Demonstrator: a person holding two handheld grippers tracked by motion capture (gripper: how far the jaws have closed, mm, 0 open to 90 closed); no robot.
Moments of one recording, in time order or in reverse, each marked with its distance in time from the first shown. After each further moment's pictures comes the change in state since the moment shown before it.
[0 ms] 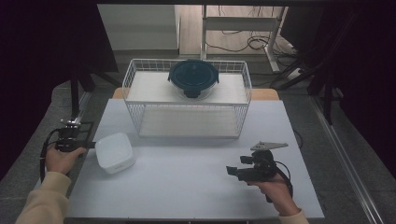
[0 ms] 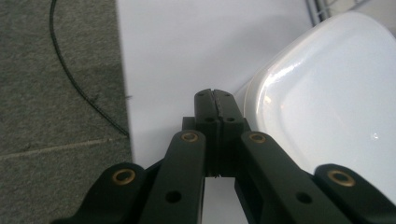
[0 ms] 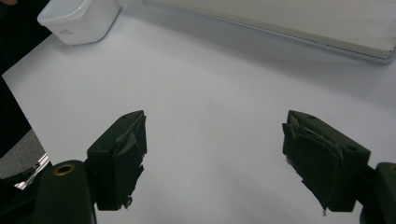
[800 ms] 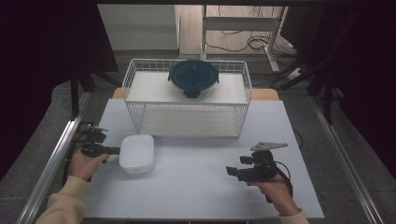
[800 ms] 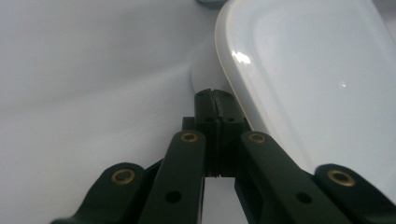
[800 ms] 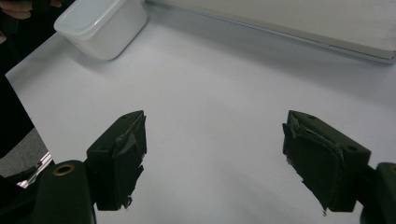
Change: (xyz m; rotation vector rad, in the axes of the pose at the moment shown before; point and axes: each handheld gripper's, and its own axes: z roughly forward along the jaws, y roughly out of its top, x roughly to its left) left arm -0.068 -0.009 0.026 0.046 -0.159 0.121; right arm 0.001 0.000 0.000 -0.001 0.010 -0.001
